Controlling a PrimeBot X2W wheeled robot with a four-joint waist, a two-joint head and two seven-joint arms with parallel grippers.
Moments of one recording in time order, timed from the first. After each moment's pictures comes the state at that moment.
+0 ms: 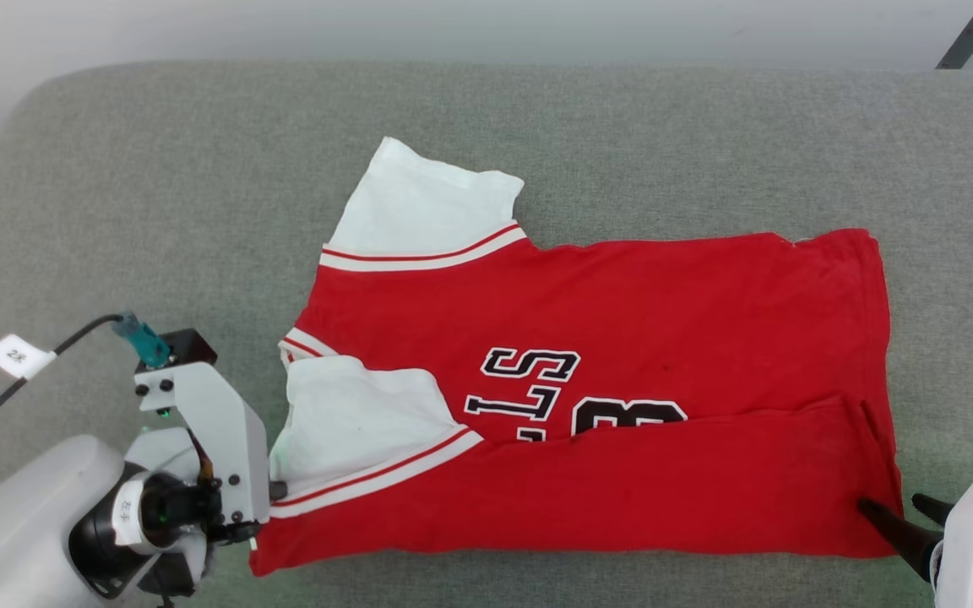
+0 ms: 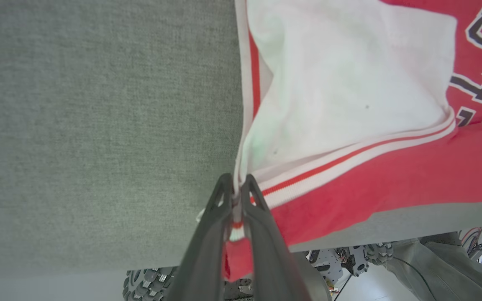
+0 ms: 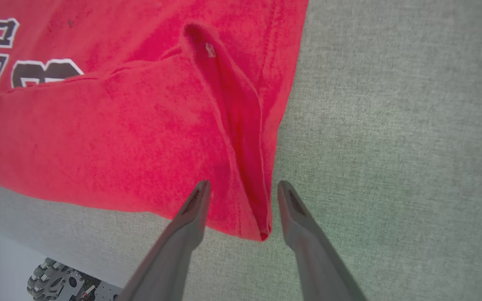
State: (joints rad) left arm -0.62 0.85 -0.87 0.00 -1.41 0.54 0.76; right arm -0.02 -0.28 -0.13 -0.20 0.55 0.13 1.01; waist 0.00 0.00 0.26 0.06
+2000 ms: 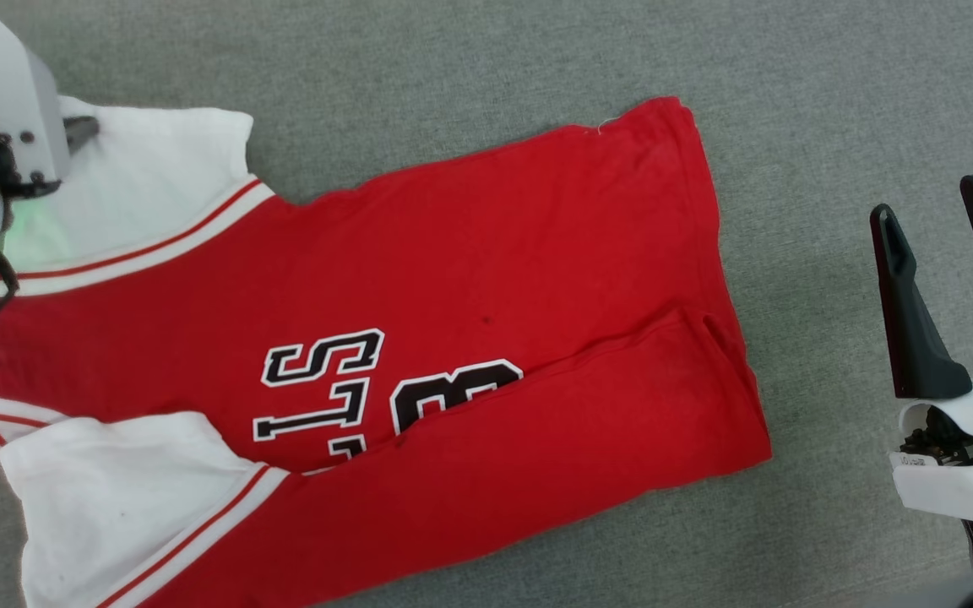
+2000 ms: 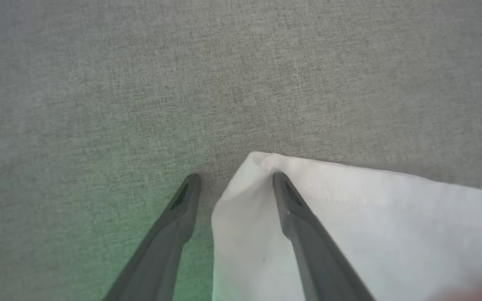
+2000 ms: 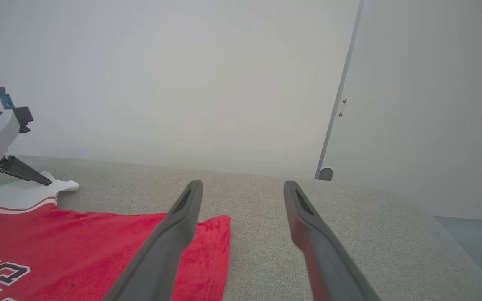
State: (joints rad) left arm -1.27 0.70 -0.87 0.80 -1.08 0.08 0.70; right arm -0.20 -0.27 0.07 -0.39 0.36 0.13 -0.03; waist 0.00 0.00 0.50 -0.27
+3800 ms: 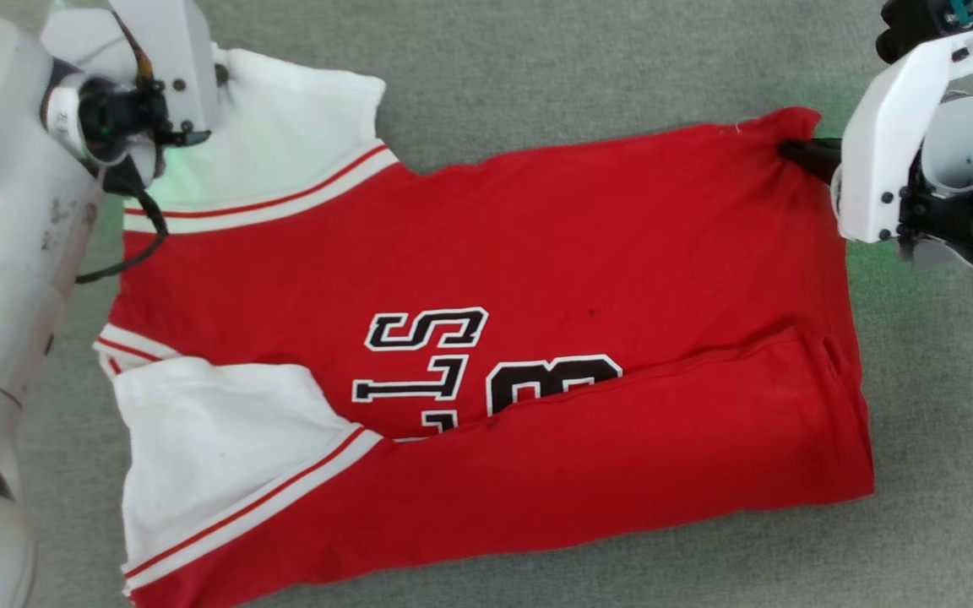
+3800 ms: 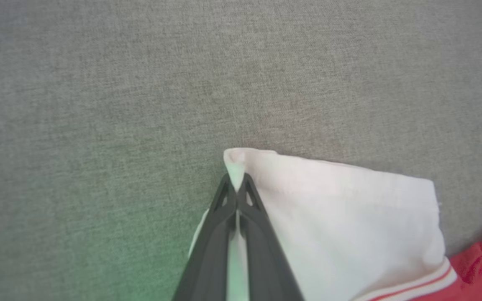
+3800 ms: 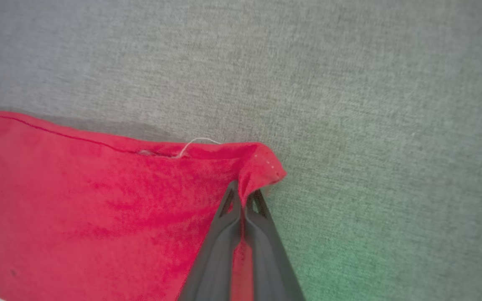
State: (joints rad) left arm -1.41 0.45 -0.87 1.01 -1.12 -0.03 0.64; right arm -1.01 -0.38 0.42 0.50 0.75 0.13 0.81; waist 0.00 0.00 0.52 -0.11
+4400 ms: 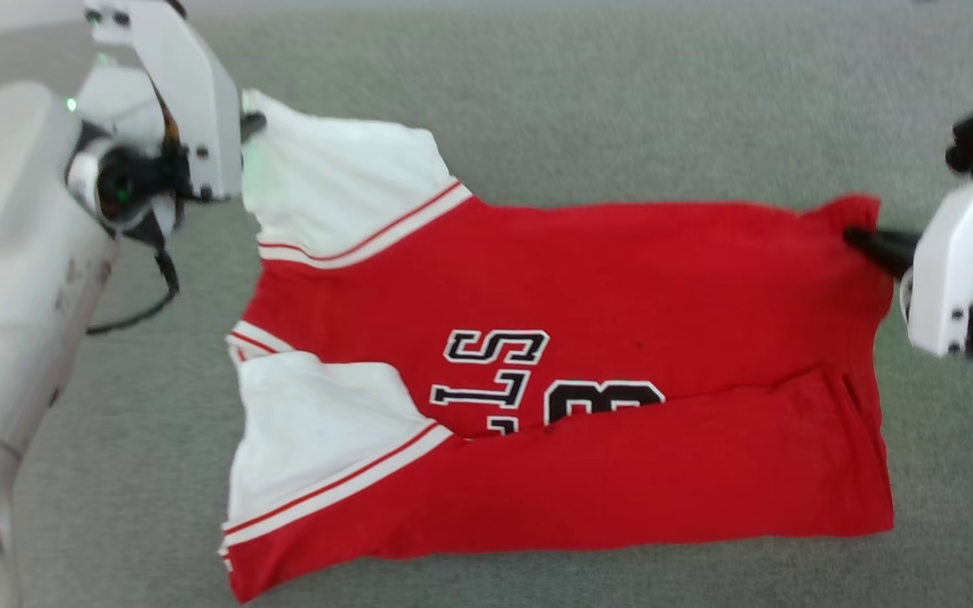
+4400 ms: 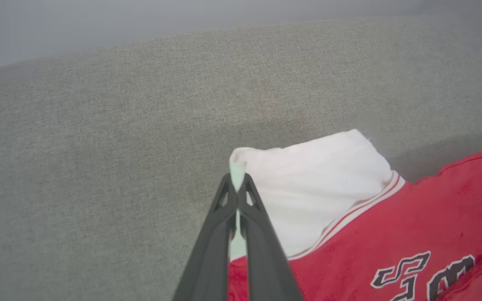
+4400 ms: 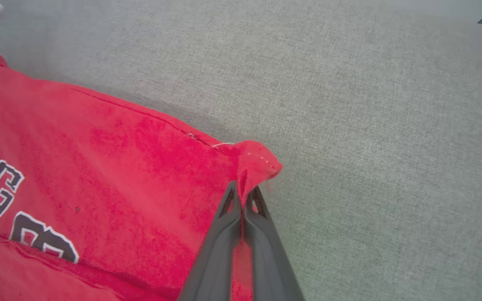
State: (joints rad) left arm -1.31 0.49 -0.88 0.89 -1.13 -0.11 0.60; right arm -0.79 -0.59 0.48 0.33 0.84 0.13 0.66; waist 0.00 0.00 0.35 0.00
